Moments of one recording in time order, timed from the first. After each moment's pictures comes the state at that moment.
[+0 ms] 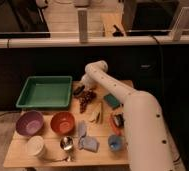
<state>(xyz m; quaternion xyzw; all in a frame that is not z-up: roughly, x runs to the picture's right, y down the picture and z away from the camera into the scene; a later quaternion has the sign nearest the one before) -0.060 -0.023 0.991 -0.10 -0.24 -0.37 0.89</state>
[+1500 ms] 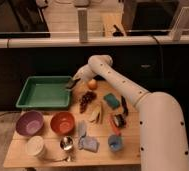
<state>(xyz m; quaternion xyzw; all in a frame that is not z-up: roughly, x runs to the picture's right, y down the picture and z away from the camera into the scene) -0.125 -0.060 0.900 -0.01 -0.35 -0.39 0.85</state>
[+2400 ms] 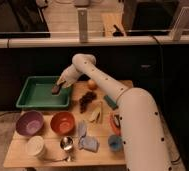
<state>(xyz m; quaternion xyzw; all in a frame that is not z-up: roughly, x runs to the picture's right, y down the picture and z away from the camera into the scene) -0.209 -0.038 0.899 -0.02 -0.41 -0.47 0.78</state>
